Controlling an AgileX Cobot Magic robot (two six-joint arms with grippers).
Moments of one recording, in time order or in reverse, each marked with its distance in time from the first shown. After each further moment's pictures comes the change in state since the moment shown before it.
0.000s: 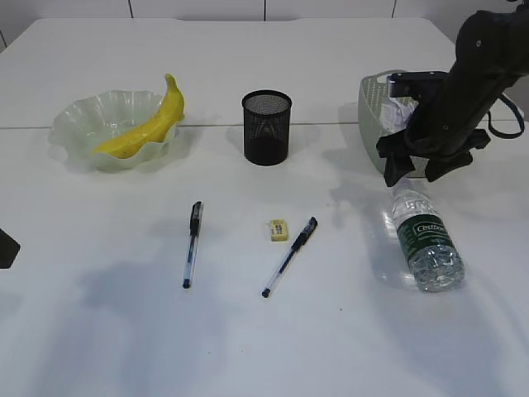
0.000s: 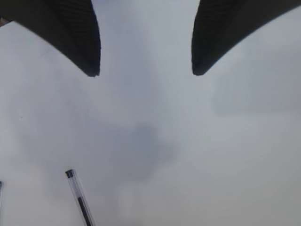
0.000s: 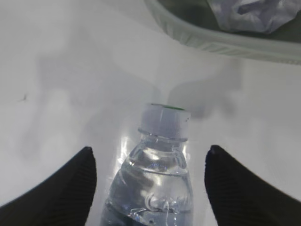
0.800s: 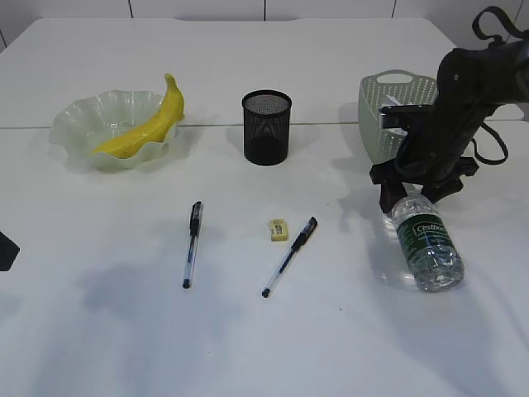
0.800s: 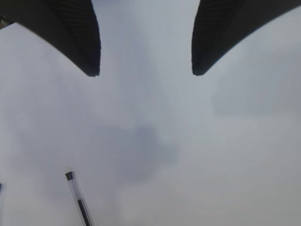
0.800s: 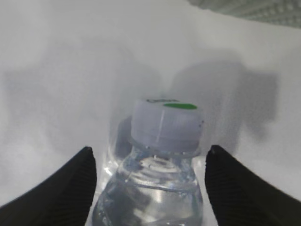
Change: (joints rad) left arm 0.000 0.000 0.000 0.000 0.004 0.000; right arm 0.000 0.113 -0.024 -0.004 0.010 0.012
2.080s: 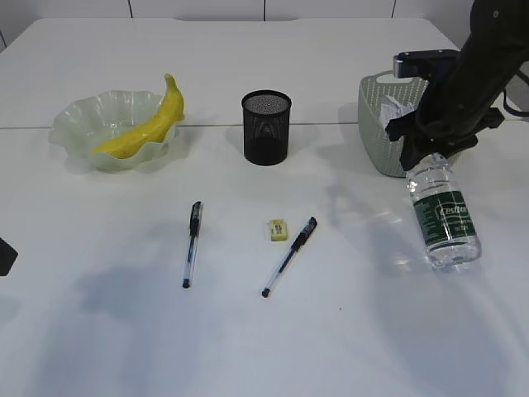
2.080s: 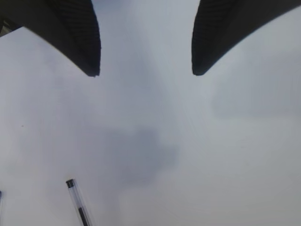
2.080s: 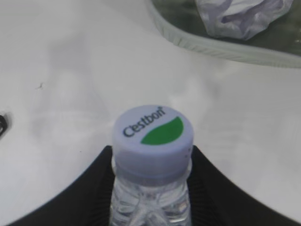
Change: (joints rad) left arm 0.000 0.000 0.000 0.000 0.021 0.000; right arm -0.002 -0.168 -0.005 -0.010 0.072 -0.042
